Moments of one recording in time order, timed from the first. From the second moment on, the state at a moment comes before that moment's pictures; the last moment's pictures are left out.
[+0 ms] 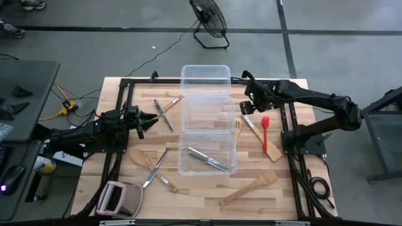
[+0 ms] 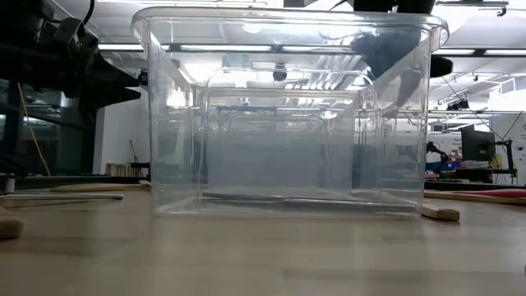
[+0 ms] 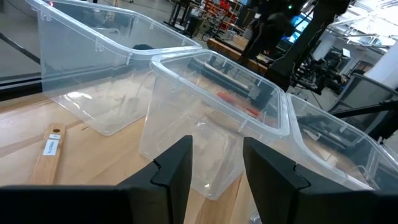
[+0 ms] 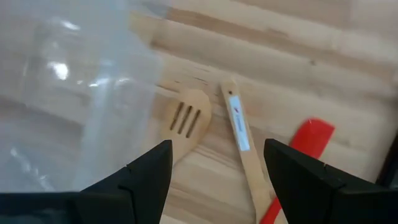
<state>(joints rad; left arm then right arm) 0.21 0.01 0.08 -0.14 -0.11 -0.42 -0.38 1.28 1.14 -1.12 0.10 0.93</state>
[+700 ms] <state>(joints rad) 0.21 0.01 0.08 -0.14 -0.11 -0.42 -0.35 1.16 0.84 -1.13 0.02 1.45</state>
